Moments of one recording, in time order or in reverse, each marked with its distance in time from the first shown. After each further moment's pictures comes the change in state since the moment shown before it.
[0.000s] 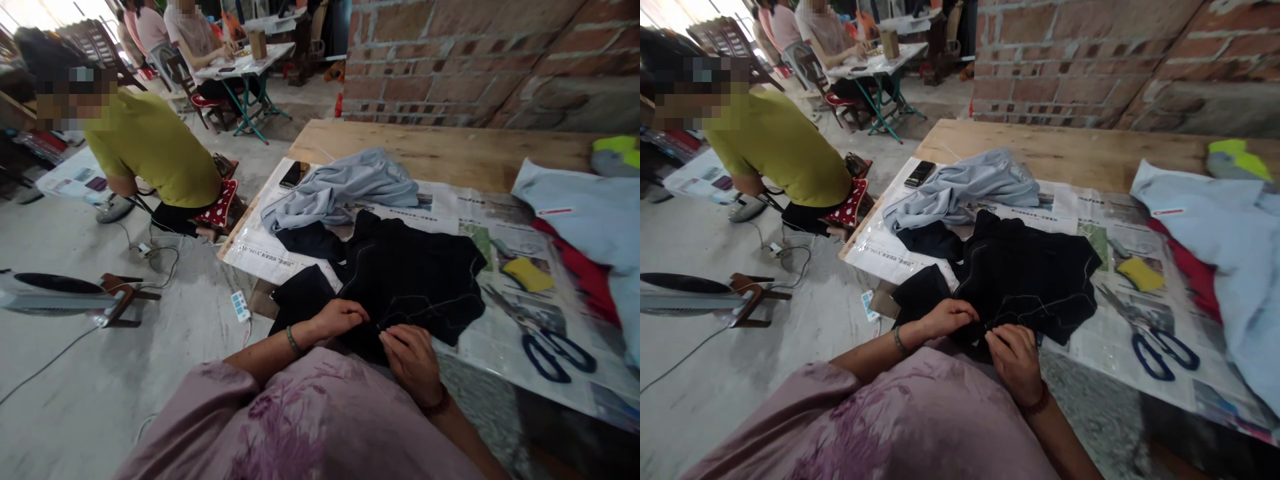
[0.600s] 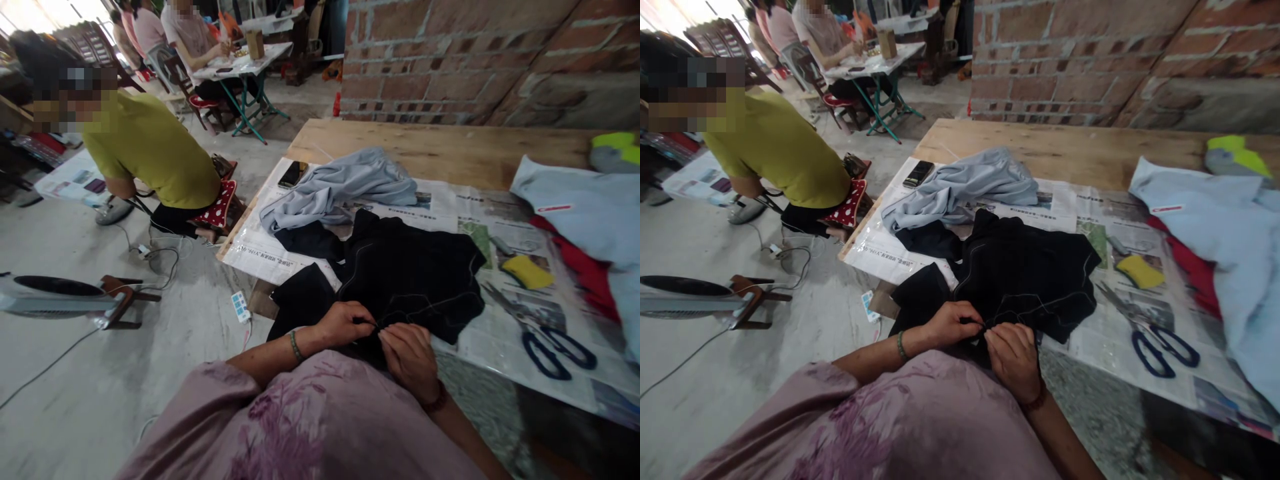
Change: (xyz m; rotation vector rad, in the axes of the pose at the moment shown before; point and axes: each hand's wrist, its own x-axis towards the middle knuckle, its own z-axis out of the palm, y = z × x) left_hand -0.006 0.003 0.011 0.153 0.055 0.327; right_hand 0.001 -0.002 0.002 -0.036 -0.014 -0.022
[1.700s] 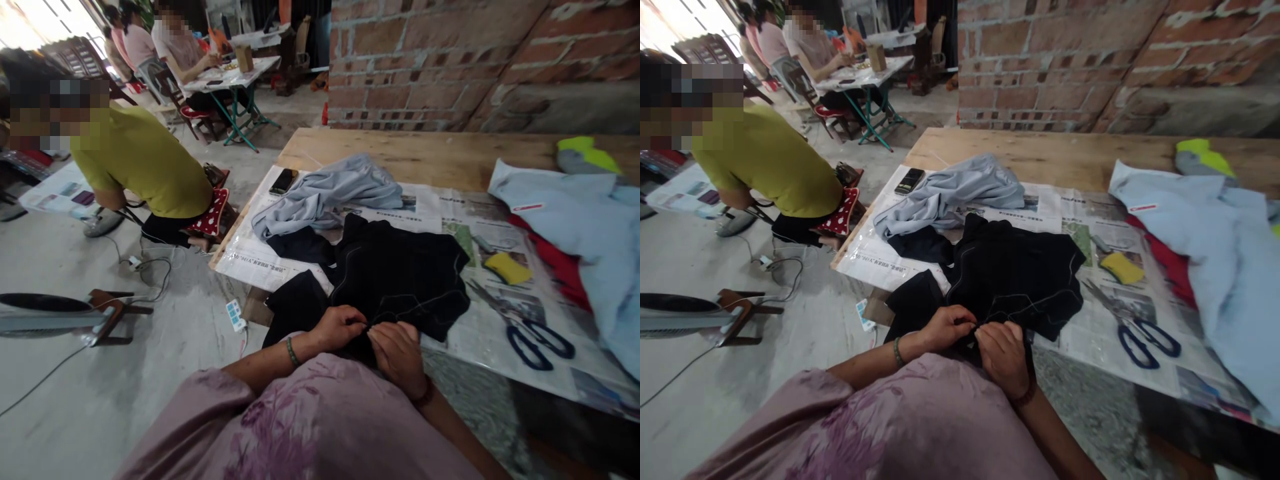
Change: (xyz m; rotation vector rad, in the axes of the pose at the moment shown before) left_hand 0.003 0.002 0.004 0.032 0.007 -0.180; right_hand 0.003 0.000 0.003 -0.014 -0.024 -0.004
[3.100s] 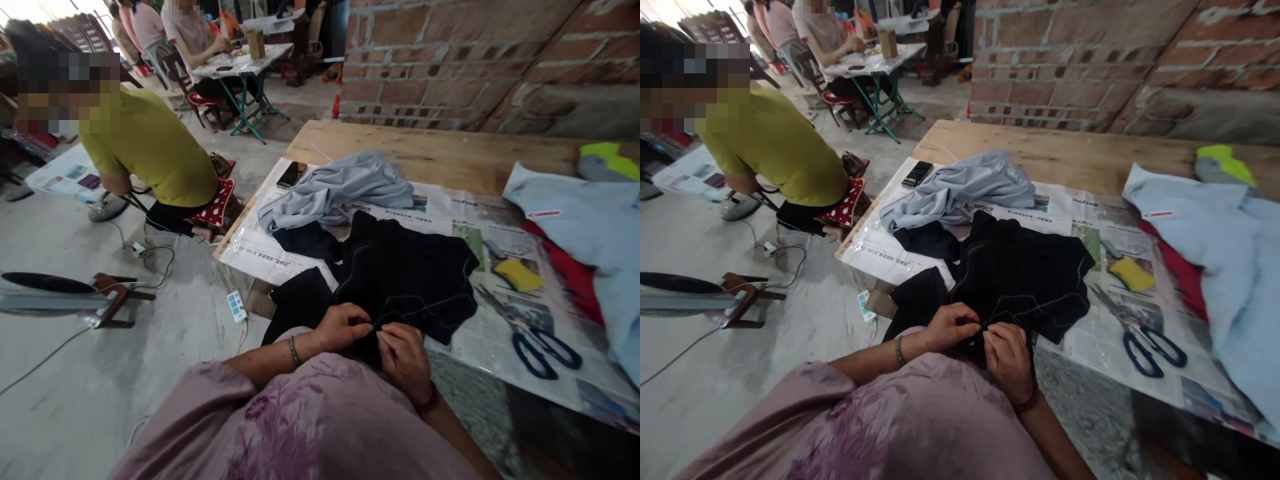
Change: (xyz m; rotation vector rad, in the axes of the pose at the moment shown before) left_hand -0.010 0.004 0.003 -0.083 0.099 0.014; right_hand -0.004 -0.004 -0.001 0.070 0.071 0.094
